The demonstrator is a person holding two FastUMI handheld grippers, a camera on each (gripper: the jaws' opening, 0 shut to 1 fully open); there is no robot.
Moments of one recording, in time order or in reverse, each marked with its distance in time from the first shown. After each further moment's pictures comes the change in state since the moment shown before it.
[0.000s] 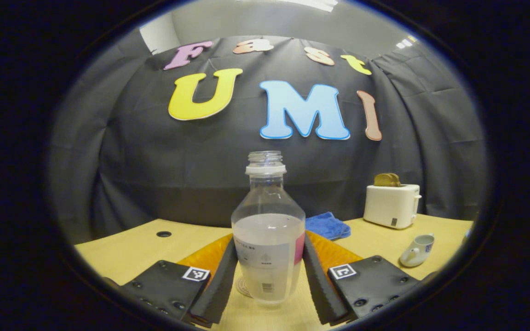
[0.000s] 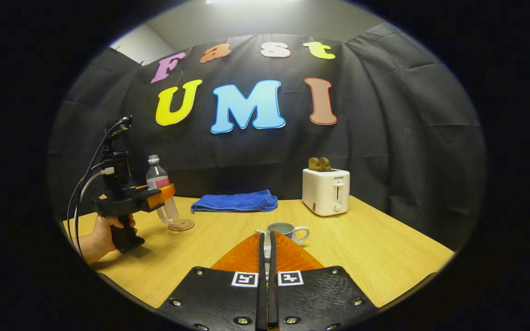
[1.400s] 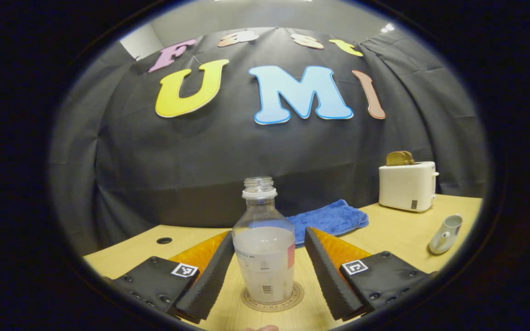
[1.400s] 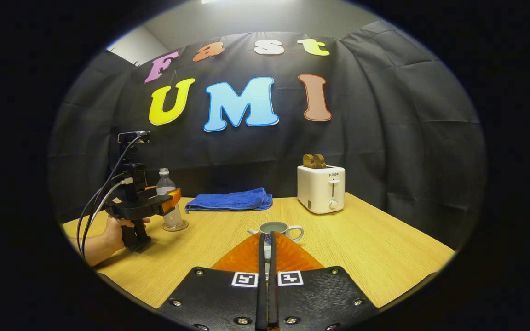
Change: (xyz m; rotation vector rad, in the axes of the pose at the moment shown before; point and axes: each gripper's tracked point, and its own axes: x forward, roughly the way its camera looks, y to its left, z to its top) left arm 0.033 -0.004 -0.018 0.143 0.022 0.024; right arm 0.004 -0.009 -0.003 0.012 0.018 -0.019
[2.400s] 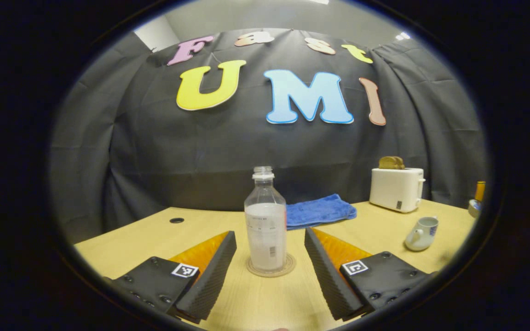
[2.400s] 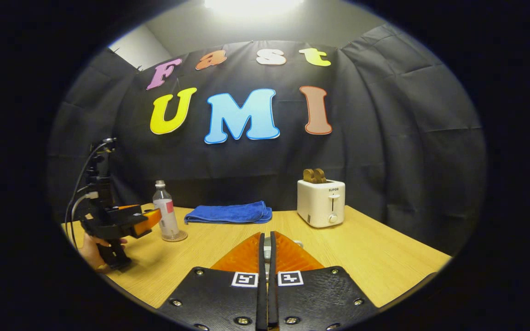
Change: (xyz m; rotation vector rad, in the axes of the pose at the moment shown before) left arm -0.101 -0.003 -0.011 -0.093 0.053 0.005; right arm 0.021 -0.003 0.032 -0.029 -0.107 -0.016
